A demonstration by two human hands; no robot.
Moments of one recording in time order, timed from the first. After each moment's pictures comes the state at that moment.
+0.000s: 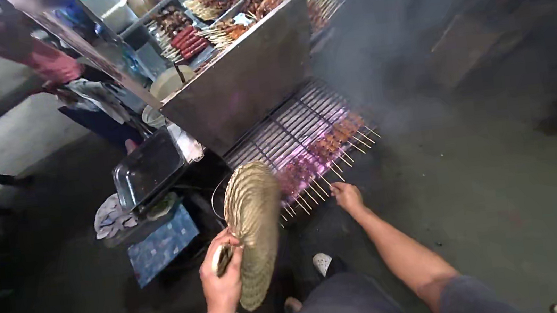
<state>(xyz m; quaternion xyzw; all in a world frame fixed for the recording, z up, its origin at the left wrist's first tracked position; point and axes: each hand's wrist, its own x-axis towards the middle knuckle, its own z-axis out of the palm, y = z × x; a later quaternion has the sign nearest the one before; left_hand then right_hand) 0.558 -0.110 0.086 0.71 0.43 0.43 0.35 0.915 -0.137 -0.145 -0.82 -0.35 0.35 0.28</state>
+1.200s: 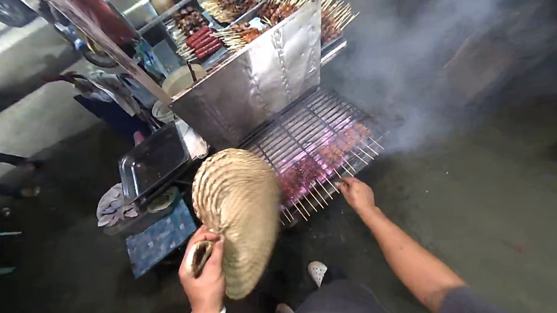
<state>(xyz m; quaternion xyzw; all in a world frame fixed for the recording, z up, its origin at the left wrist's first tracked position) 0.563 -0.106 0.100 0.66 0.43 0.53 0.30 0.954 -0.131 -0.112 -0.85 -0.40 0.25 0.22</state>
